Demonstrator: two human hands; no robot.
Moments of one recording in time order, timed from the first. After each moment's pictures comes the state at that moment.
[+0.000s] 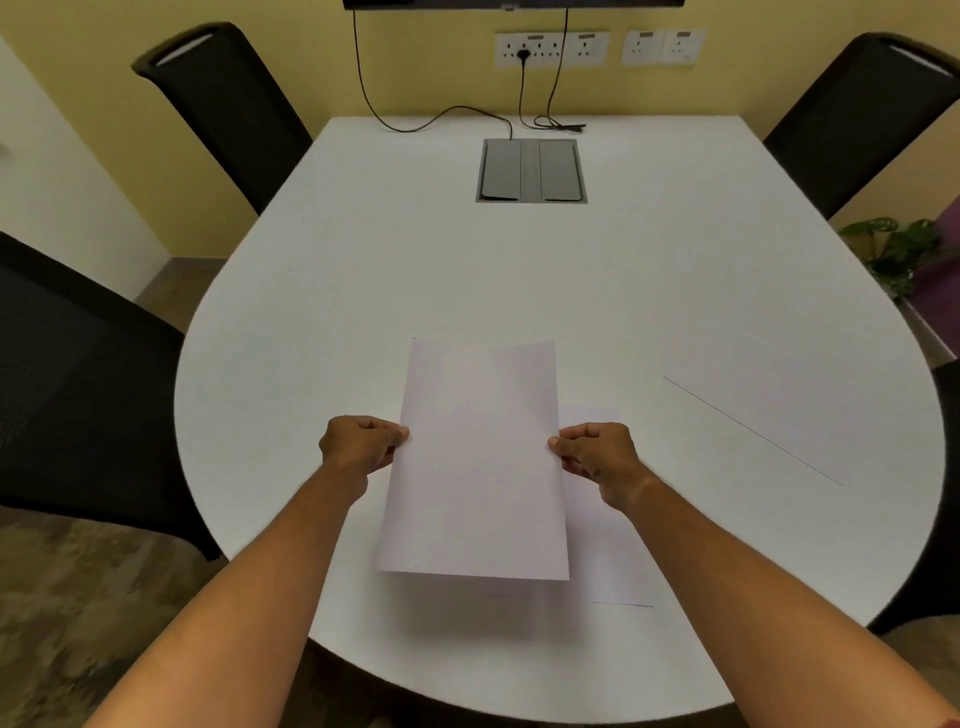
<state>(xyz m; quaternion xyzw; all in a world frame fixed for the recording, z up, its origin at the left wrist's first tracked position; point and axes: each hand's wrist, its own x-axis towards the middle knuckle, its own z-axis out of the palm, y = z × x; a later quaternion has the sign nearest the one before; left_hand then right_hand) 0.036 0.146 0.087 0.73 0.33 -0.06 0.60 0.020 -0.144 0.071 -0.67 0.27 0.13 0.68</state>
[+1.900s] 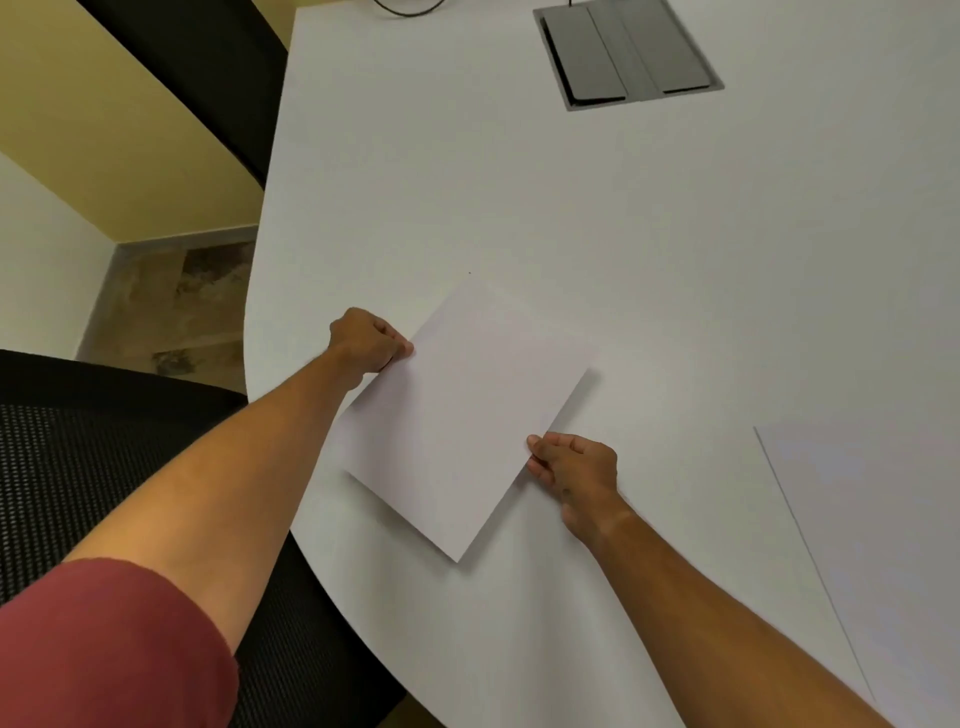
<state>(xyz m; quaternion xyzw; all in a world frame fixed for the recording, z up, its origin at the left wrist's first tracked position) 0.379 0.431 0.021 0.89 0.15 -0.18 0.38 0.187 0.219 -0.024 -0.47 0.46 0.05 0.75</state>
